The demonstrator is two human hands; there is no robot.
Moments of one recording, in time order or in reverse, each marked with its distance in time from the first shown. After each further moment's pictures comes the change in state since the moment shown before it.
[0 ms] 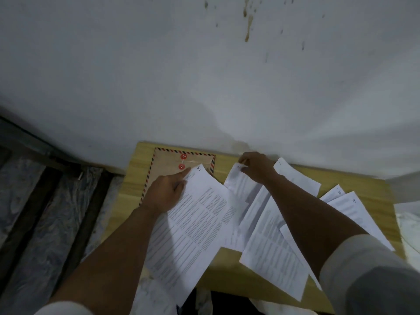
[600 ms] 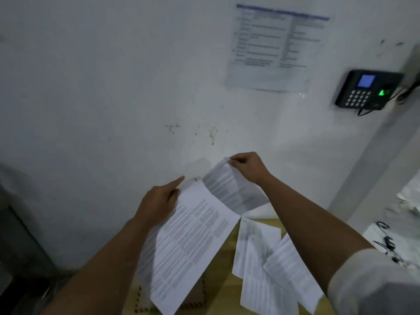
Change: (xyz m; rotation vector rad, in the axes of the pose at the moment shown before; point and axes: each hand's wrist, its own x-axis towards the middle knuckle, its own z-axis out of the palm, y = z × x) left_hand -0.077 0.106 -0.167 0.041 0.343 0.457; right_hand -0.192 -0.171 -0.204 0.331 0.568 -0.242
